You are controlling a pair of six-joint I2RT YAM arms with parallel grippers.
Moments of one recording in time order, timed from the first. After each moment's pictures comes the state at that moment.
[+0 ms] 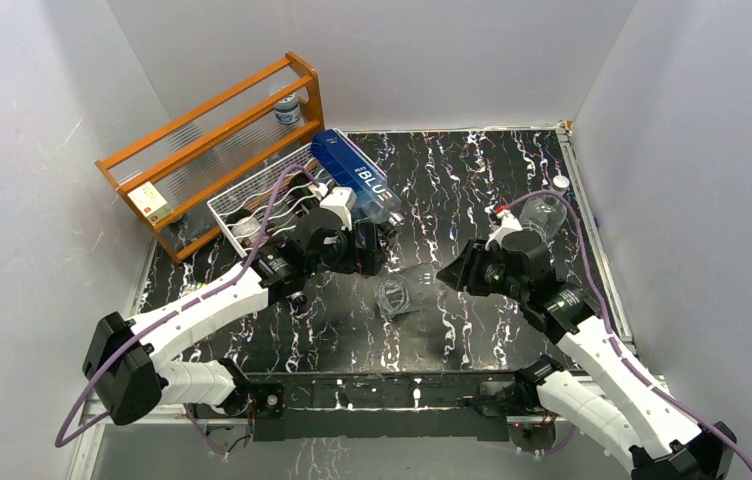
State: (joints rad) left arm -0.83 1.24 0.93 -0.29 -0.11 -0.55; right arm 0.56 0.74 0.68 -0.50 -0.13 0.65
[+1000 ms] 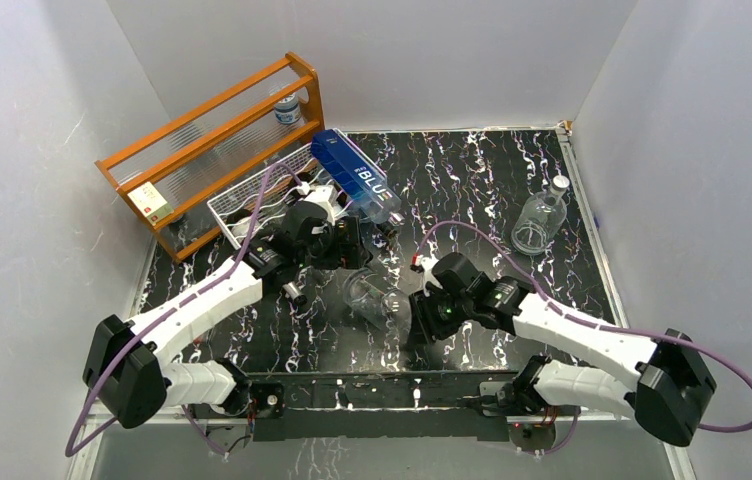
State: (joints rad) left arm -0.70 1.24 0.93 -0.37 -0.06 -0.55; right arm 0.90 1.05 0.64 -0.53 -0.33 0.48
